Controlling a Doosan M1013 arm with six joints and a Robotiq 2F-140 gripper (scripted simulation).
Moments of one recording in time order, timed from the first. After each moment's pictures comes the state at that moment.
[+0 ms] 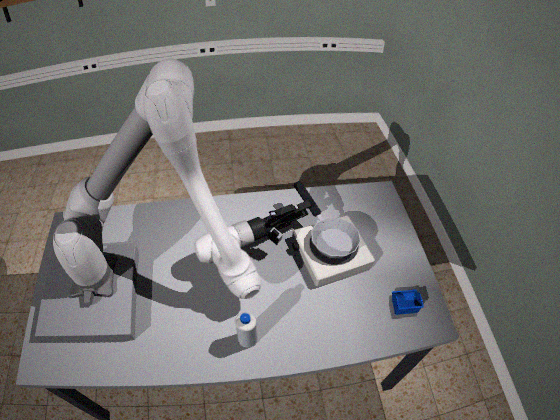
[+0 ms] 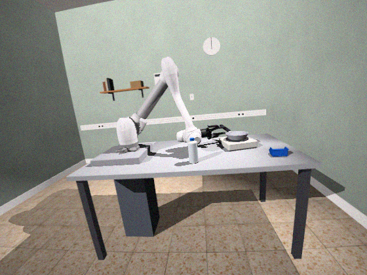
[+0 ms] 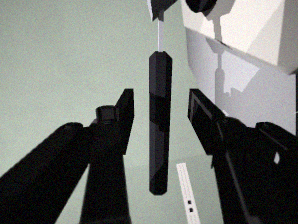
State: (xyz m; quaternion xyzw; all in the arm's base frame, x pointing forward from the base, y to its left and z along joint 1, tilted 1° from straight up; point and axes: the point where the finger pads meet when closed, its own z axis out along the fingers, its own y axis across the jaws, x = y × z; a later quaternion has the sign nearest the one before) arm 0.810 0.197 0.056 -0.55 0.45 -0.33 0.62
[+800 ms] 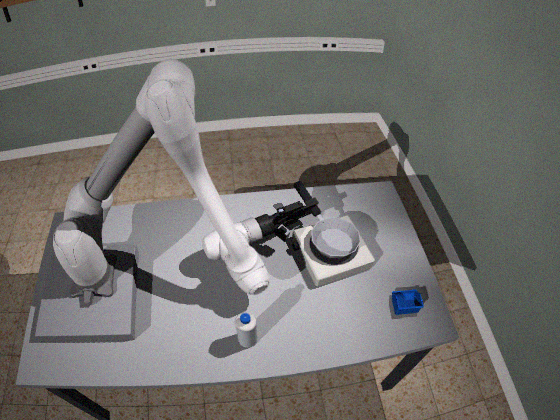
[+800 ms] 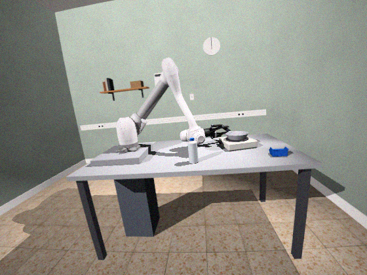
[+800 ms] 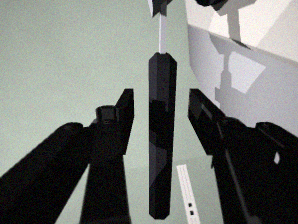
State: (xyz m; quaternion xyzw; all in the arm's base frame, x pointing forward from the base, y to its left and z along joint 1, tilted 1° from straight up) arm 0.840 0.208 0.056 -0.55 0.45 -0.33 0.62
